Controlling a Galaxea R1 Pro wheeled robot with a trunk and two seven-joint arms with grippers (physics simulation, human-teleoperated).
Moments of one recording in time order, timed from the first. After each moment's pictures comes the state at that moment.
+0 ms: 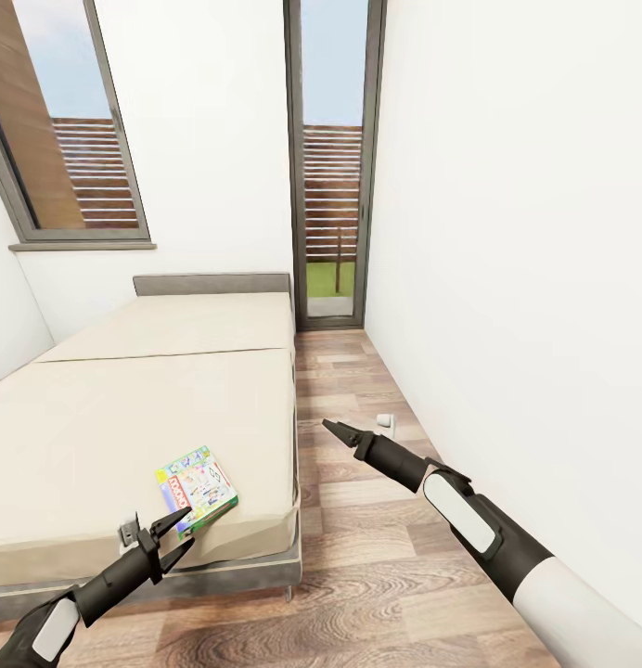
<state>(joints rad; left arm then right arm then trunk) -0.46 0.22 0.49 -0.49 0.50 0.78 -1.09 -0.69 -0.18 0.59 -0.98 -1.15 0.20 0.66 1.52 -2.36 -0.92</state>
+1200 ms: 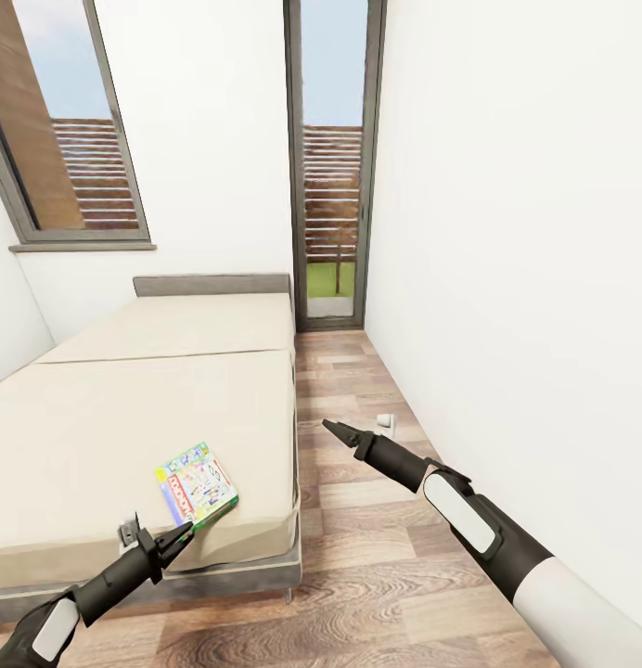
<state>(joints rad) -0.46 0.22 0.49 -0.49 0.50 0.78 -1.09 -0.69 -0.18 0.59 -0.98 -1.15 0.20 0.66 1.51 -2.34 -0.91</state>
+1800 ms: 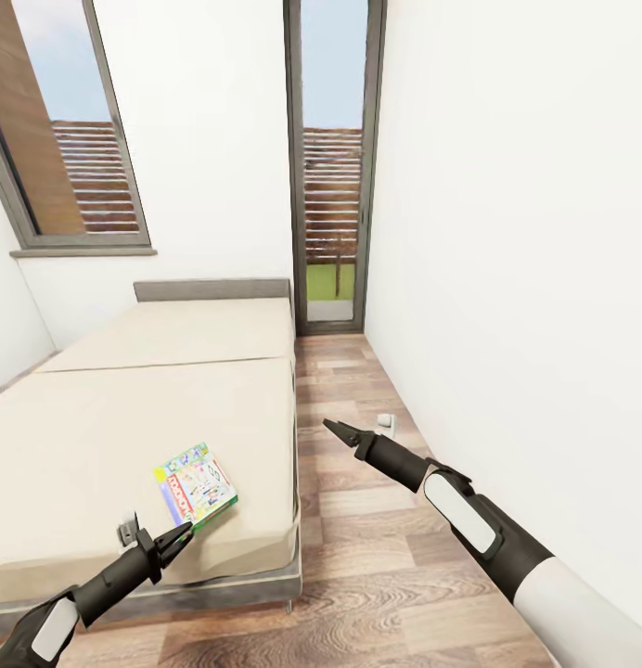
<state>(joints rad) -0.46 0.22 0.49 -0.49 0.50 0.78 -1.10 -0.69 -0.18 0.59 -0.98 -1.15 0.20 0.66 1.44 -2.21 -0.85</state>
